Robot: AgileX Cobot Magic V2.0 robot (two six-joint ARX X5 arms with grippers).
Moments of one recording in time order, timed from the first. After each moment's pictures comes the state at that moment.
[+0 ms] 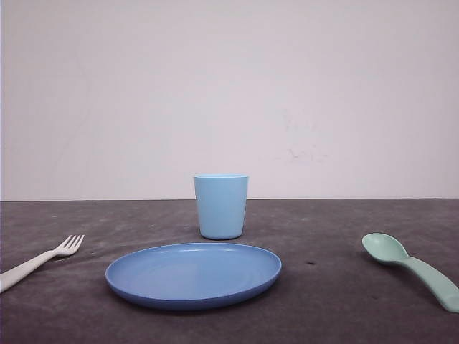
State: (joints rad) left arm -0.05 0.00 0.03 -0.18 0.00 -0.07; right arm 0.05 0.00 0.02 -0.17 -0.05 0.05
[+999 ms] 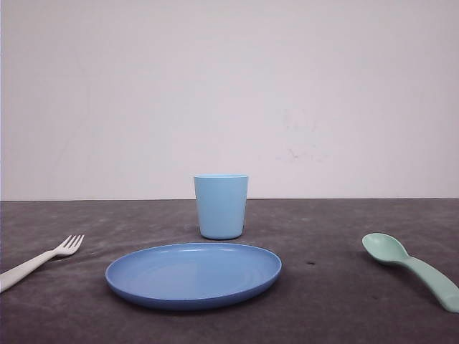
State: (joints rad) left arm -0.05 0.00 0.03 -0.18 0.00 -0.08; right arm 0.05 0.00 0.02 -0.17 -0.06 0.10
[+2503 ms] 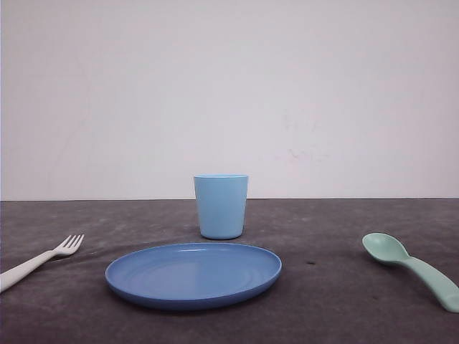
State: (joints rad) left arm -0.07 0.72 0.83 -0.71 0.11 -0.07; right arm 0.06 0.84 0.89 -0.82 -0.08 0.10
